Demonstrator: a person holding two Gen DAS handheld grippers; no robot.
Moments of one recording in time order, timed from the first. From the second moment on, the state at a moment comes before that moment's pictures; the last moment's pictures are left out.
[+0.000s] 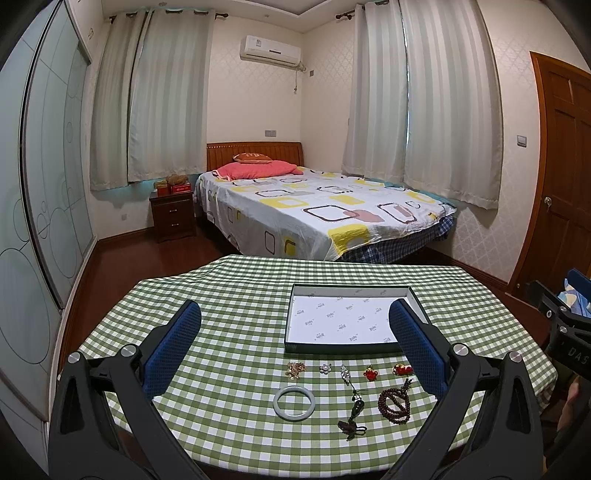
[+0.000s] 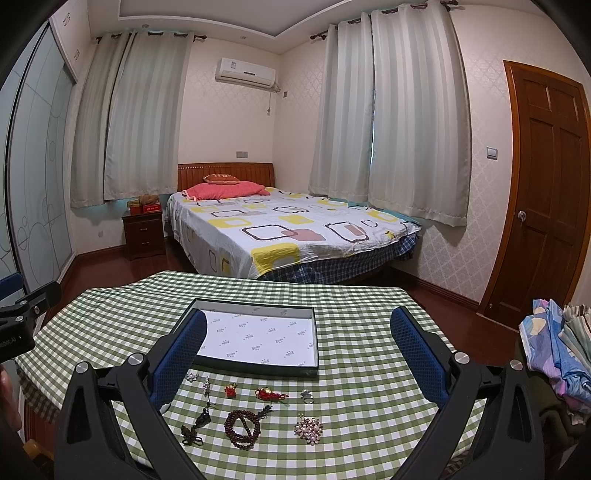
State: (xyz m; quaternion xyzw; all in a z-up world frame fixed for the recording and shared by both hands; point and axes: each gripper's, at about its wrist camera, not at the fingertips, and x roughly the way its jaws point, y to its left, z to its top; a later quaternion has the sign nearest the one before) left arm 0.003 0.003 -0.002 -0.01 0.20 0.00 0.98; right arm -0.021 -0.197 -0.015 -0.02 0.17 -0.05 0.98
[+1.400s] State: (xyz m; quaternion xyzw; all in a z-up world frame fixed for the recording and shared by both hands) left arm 0.003 0.003 -0.005 -0.01 0.20 0.00 0.98; right arm -0.020 -0.197 -0.014 -0.02 0.17 -0.05 0.98
